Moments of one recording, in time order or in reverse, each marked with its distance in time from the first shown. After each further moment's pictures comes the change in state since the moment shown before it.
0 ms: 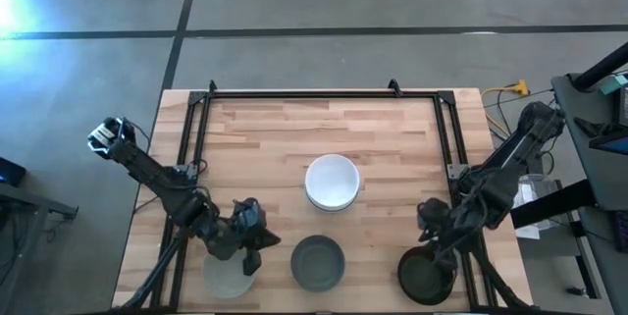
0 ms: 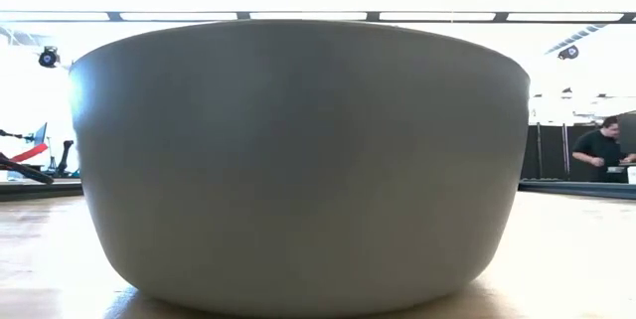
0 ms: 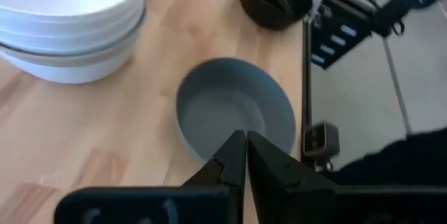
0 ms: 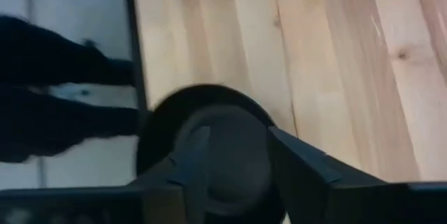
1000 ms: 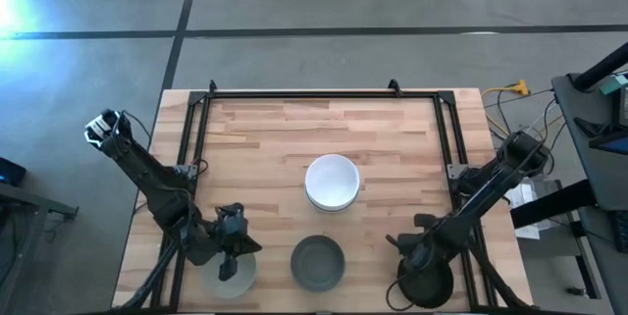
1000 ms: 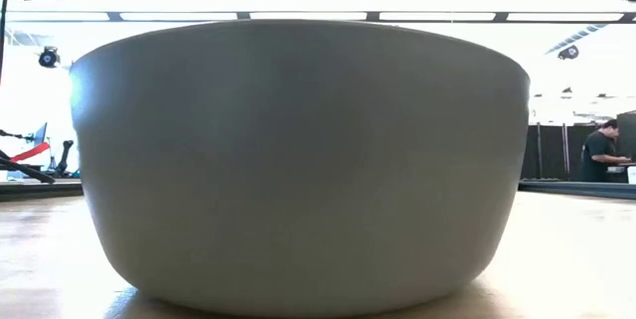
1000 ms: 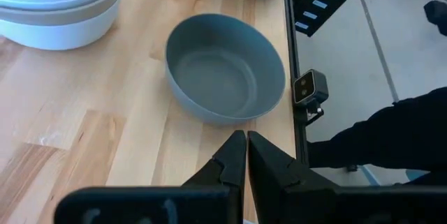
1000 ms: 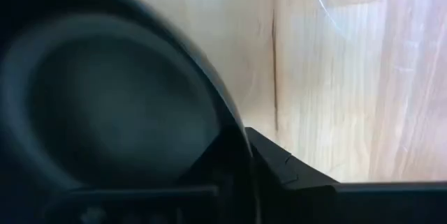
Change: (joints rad) left arm -0.127 -0.120 -0.143 0.005 -0.007 -0.003; right arm -0.042 0.486 0.000 0.014 -0.219 -0.120
